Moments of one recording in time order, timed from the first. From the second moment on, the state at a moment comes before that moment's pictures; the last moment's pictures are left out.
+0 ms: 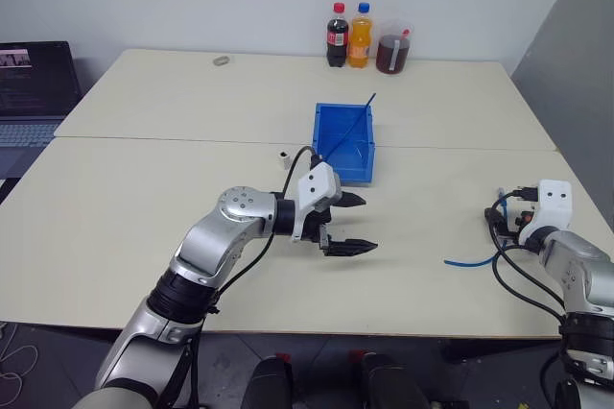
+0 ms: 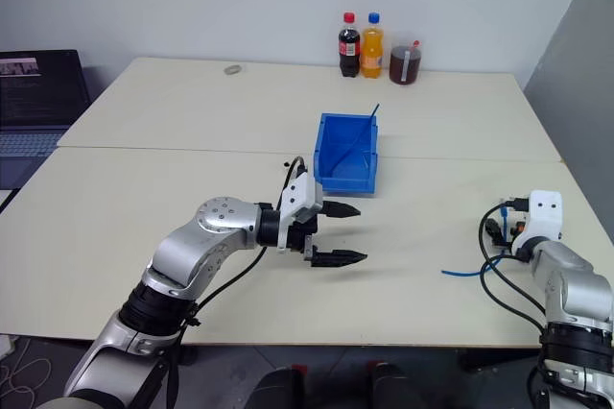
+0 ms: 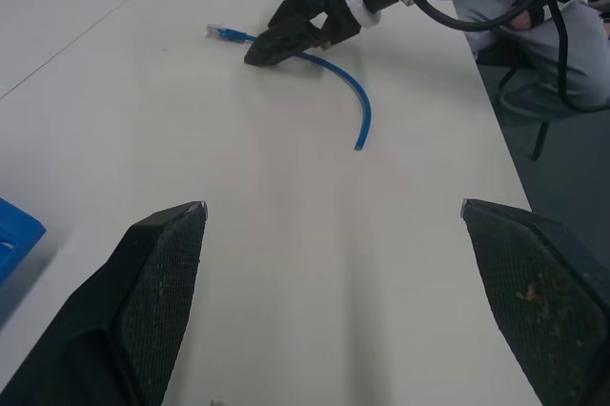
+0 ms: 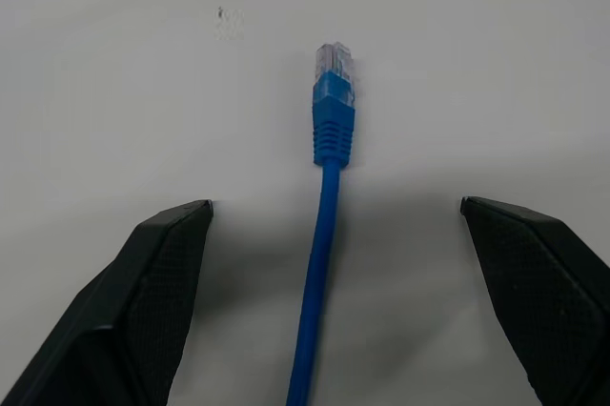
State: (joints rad) left arm -0.58 0.47 -0.31 -0.15 -0.36 0.56 -1.04; right arm -0.31 -0.55 -0.35 0.12 0.27 0.77 0.24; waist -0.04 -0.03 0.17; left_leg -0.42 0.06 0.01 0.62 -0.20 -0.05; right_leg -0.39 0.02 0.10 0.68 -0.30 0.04
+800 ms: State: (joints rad) left arm -0.37 0.61 -0.26 -0.27 -0.37 0.57 -1.06; right arm -0.41 -0.75 -0.13 0.03 0.30 0.65 0.71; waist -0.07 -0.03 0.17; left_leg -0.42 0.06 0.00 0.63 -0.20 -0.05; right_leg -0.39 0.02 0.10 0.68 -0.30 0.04
